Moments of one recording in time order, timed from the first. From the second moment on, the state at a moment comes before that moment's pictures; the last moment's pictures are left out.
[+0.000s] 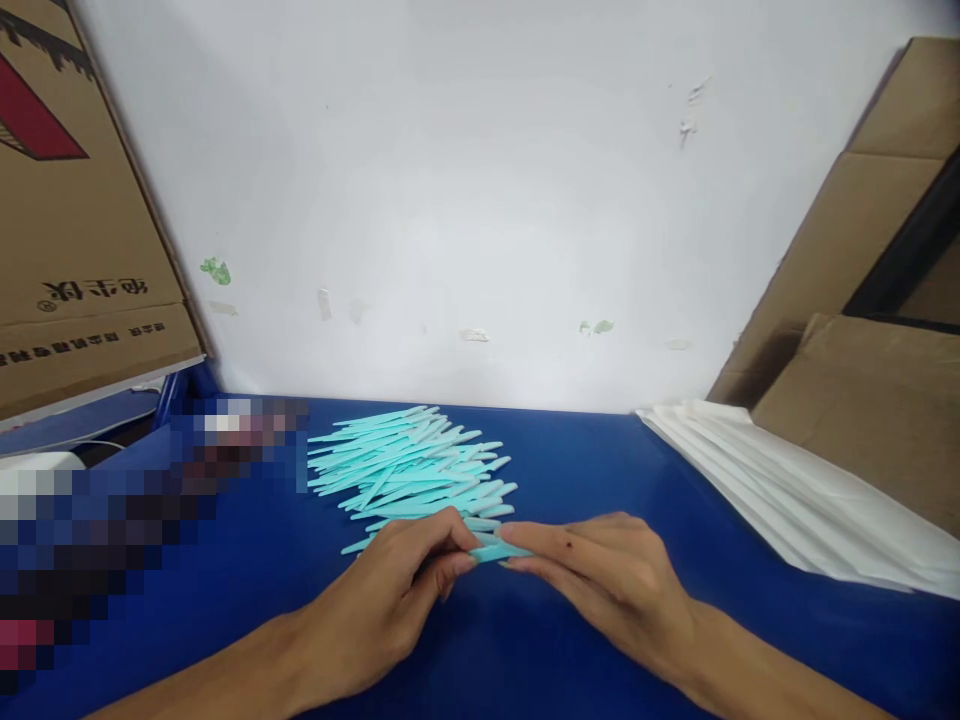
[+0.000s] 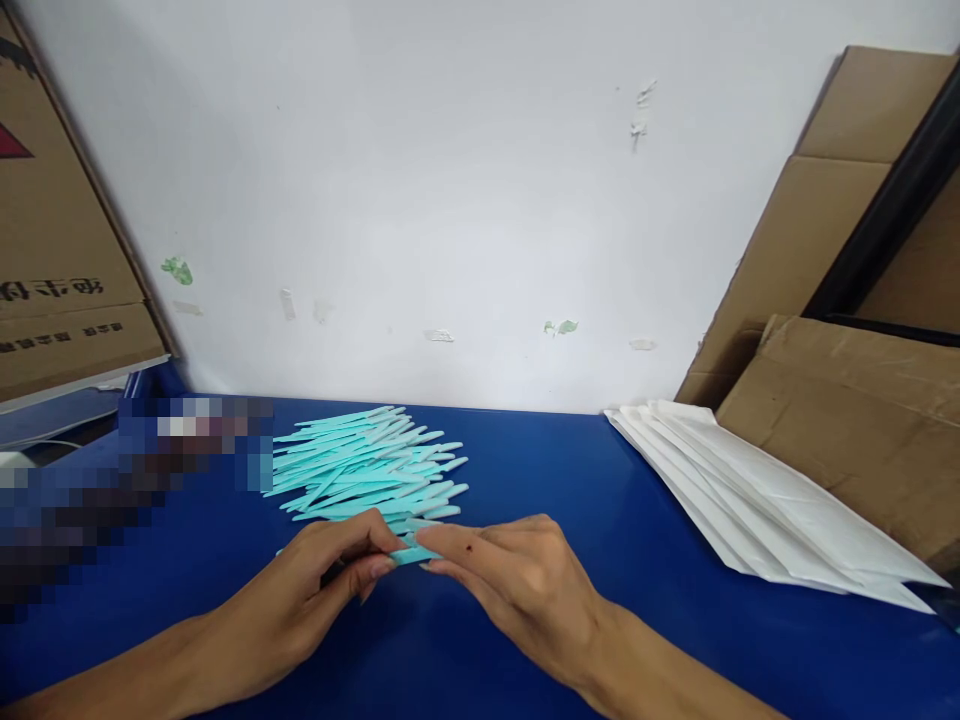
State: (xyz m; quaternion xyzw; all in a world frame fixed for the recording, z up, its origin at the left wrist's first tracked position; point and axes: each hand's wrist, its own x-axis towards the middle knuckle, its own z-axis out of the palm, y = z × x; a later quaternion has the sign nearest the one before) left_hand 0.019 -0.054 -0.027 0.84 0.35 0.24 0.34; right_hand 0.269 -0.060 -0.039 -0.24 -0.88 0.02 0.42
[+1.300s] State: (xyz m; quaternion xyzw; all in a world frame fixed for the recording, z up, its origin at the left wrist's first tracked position) left_hand -0.008 -0.011 -0.041 0.88 0.42 0.22 -0.04; right_hand 0.275 -0.039 -0.036 -0.40 -0.88 0.04 0.25
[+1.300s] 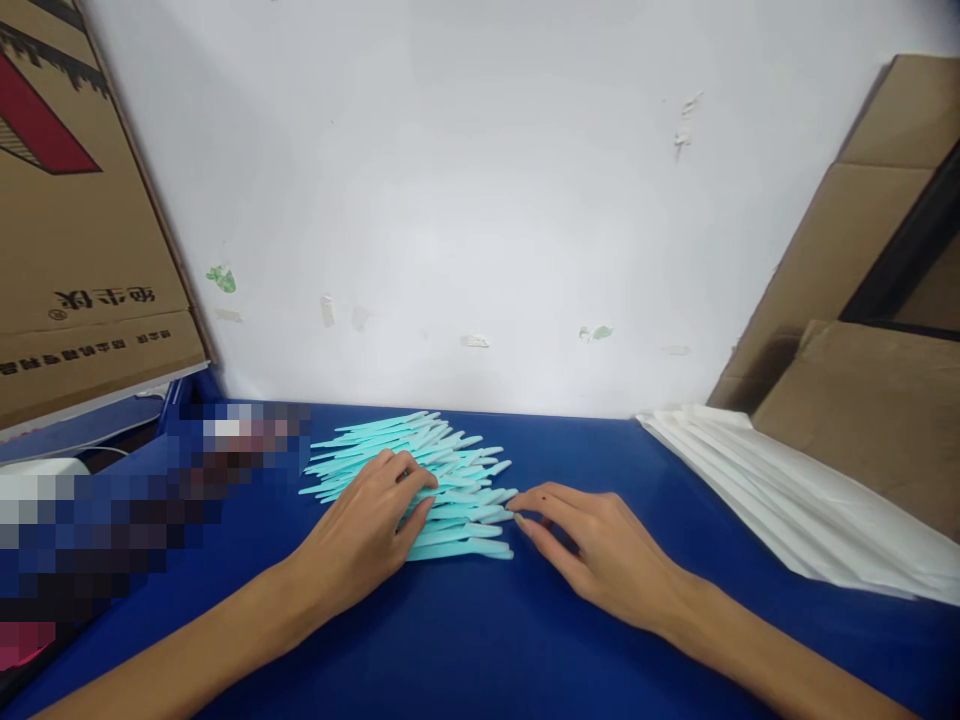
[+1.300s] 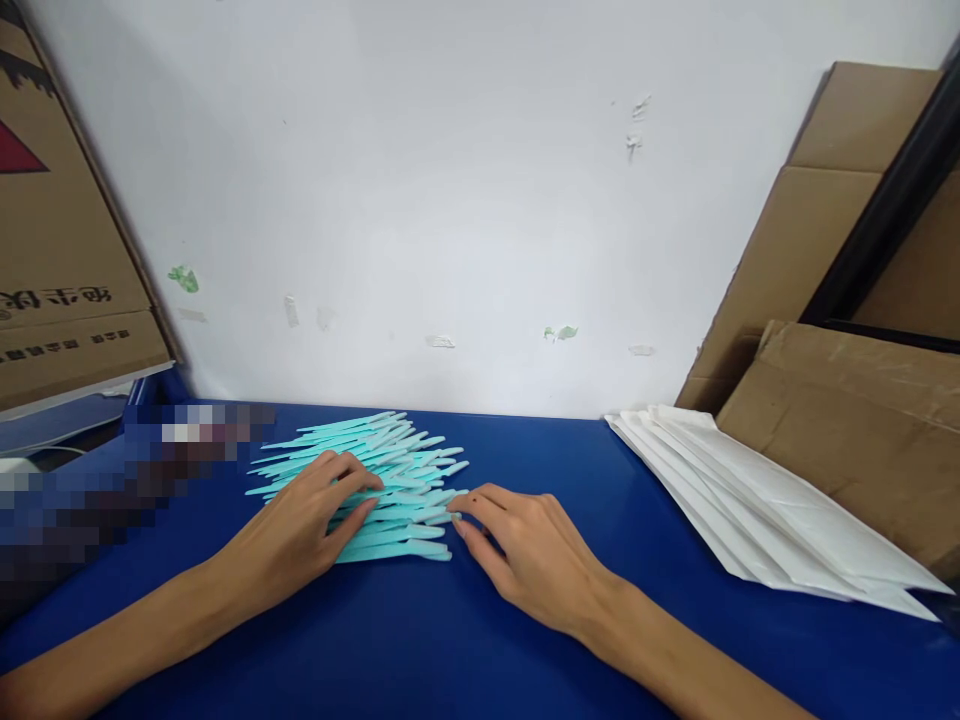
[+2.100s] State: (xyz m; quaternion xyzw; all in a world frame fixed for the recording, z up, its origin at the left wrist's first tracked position) left_hand -0.004 -0.025 -0.026 0.88 0.36 0.29 0.00; right_hand 0.277 -0.034 -0.033 -0.43 -0.88 0.04 0.22
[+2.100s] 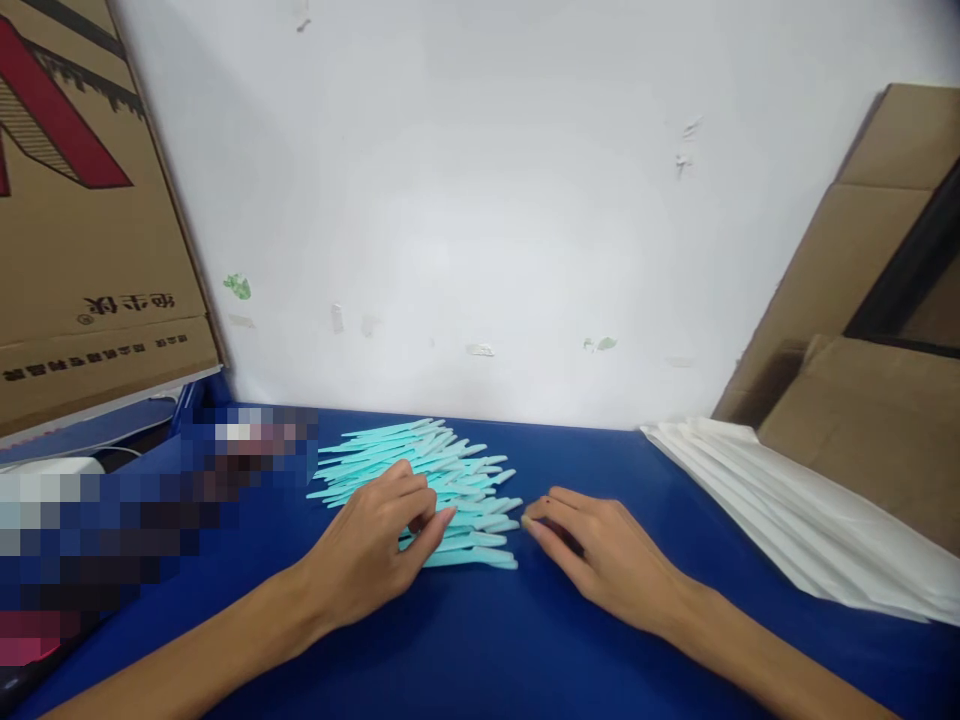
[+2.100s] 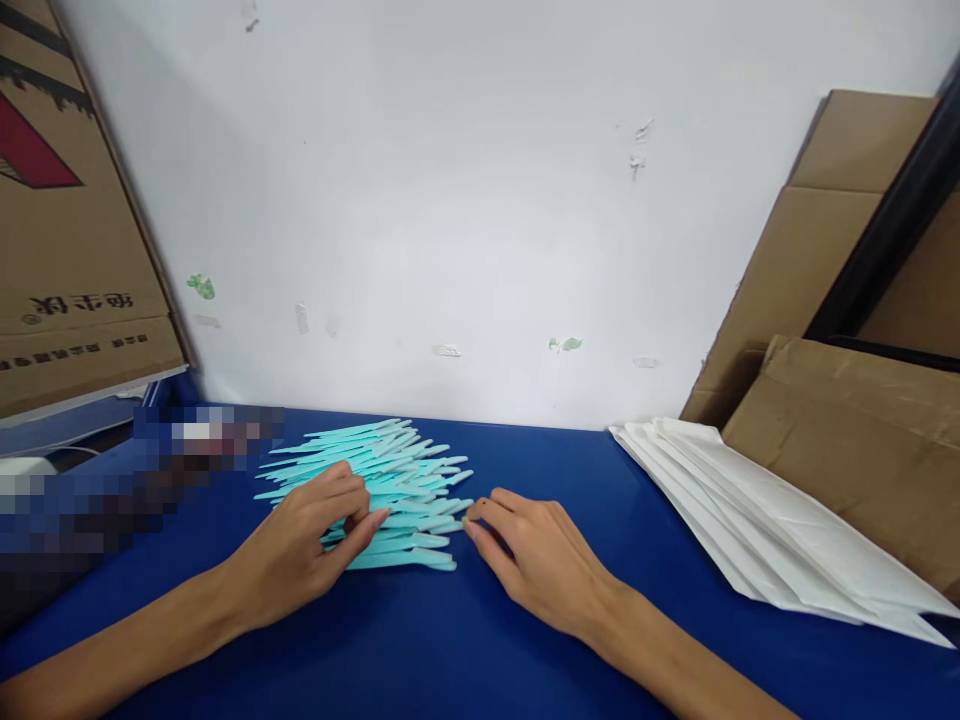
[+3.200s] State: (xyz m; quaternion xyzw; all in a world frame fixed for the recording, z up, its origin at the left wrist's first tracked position) left_hand 0.008 -0.056 -0.024 0.95 0.30 0.07 0.07; right_hand 0.277 -0.036 -0.026 -0.42 -0.90 0.03 0.09
